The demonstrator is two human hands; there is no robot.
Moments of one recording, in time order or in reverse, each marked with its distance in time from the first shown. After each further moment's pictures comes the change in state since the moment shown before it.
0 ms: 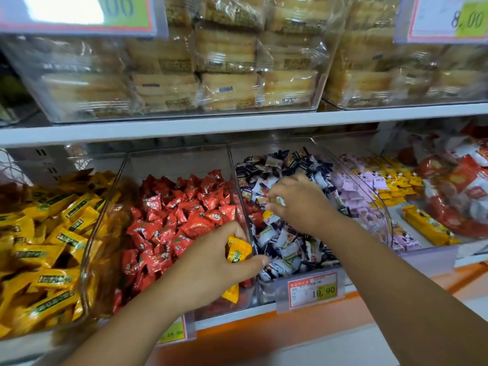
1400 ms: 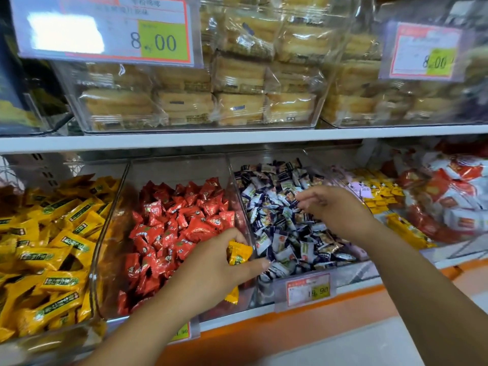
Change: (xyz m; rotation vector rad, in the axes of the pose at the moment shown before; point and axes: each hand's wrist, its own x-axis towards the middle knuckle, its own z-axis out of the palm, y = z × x) left_hand -0.008 0.005 0.000 -0.148 0.021 -0.026; right_hand -0.049 0.020 -0.045 0.695 0.059 0.251
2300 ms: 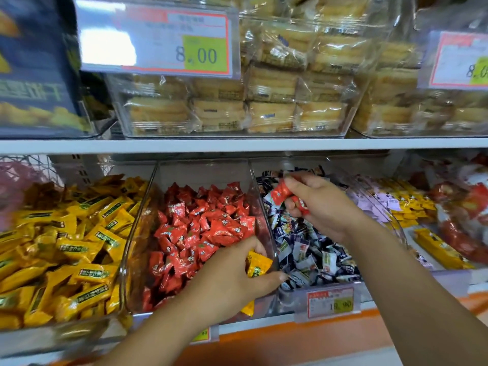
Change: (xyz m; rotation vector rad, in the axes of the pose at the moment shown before) left_hand -0.009 -0.003 -0.005 0.163 -0.018 0.018; right_hand 0.025 -0.054 0.041 0.641 -0.157 0.039
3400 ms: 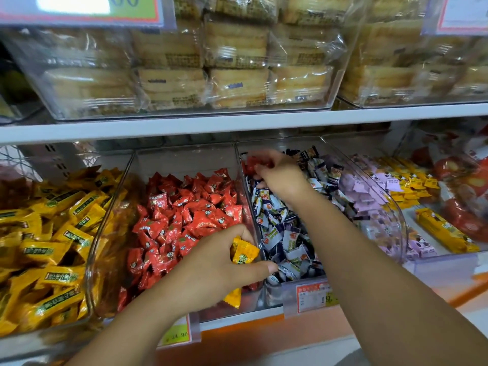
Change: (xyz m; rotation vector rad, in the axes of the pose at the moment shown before) left_hand 0.015 0.006 -0.001 -0.086 -0.033 -0.091; right_hand 0.065 0.026 0.013 -0.350 0.140 -0.073
